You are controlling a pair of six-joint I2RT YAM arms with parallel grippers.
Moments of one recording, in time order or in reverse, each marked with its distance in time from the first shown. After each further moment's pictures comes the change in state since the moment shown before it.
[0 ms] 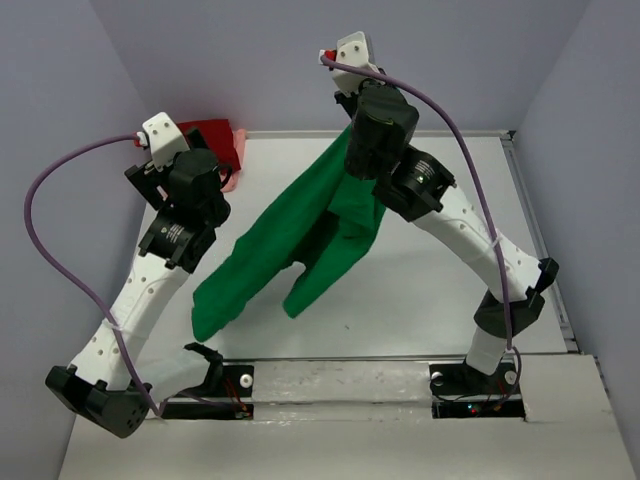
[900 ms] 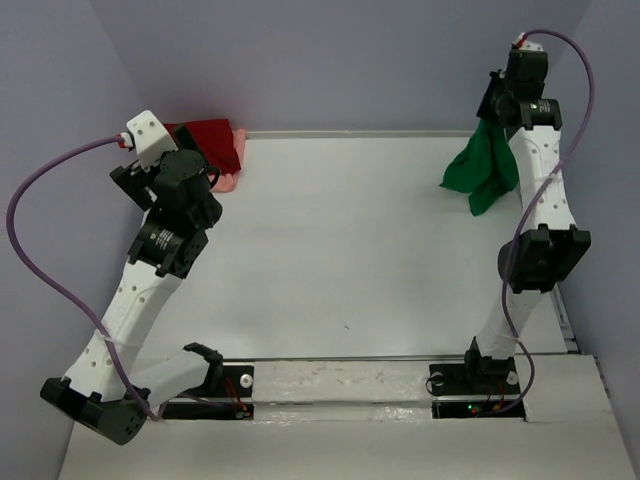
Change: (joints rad) left arm 0.005 -0.041 0.032 0.019 -0.020 0.051; right arm -1.084 0.181 -0.101 -0.431 -1.045 0.865
